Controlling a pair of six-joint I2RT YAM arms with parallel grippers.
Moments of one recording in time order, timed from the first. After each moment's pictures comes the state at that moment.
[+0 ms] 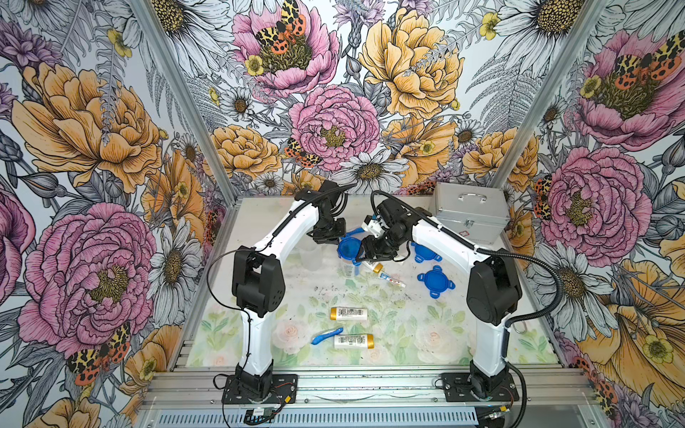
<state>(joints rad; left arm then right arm) -0.43 2.02 1.93 -1.25 0.16 -0.45 0.53 1.97 1.70 -0.95 -0.55 0.32</state>
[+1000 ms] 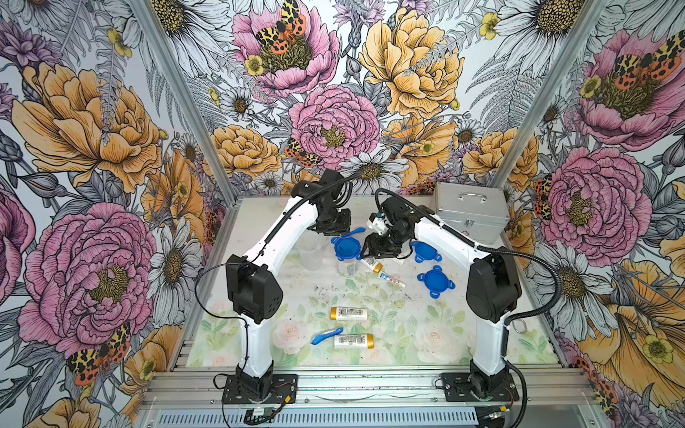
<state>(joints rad) -0.47 1.99 2.08 -1.31 0.17 -0.42 0.50 1.98 1.71 -0.95 -0.51 0.31</state>
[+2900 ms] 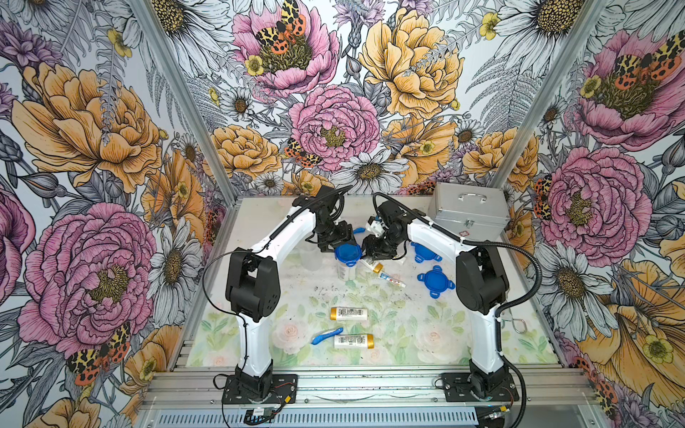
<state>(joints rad) -0.41 1.97 1.79 -1.11 0.37 -0.55 0.49 2.09 1.72 -0.86 -0.51 0.36</state>
